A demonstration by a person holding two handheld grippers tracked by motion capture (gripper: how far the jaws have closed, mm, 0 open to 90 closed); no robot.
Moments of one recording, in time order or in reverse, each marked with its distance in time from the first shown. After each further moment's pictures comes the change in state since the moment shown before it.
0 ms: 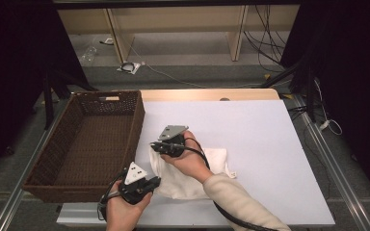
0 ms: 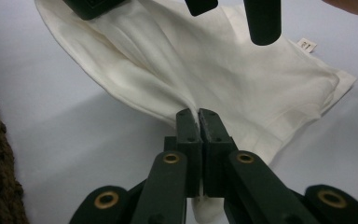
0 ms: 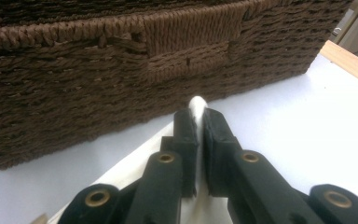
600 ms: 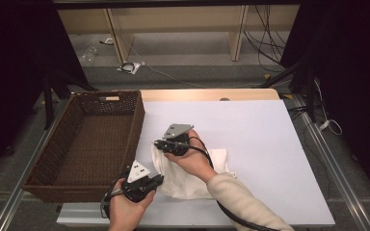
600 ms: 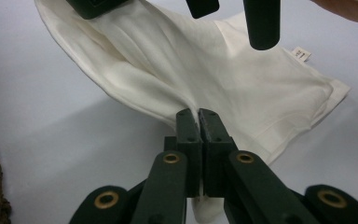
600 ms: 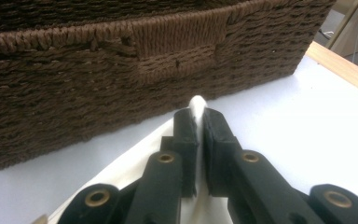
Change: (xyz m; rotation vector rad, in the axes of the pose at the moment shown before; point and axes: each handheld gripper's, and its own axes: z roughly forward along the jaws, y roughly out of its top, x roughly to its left) left arm -0.003 0.006 0.004 -0.017 -0.012 0.001; right arm -0.007 -0.002 -0.010 -0.021 -0.012 0.008
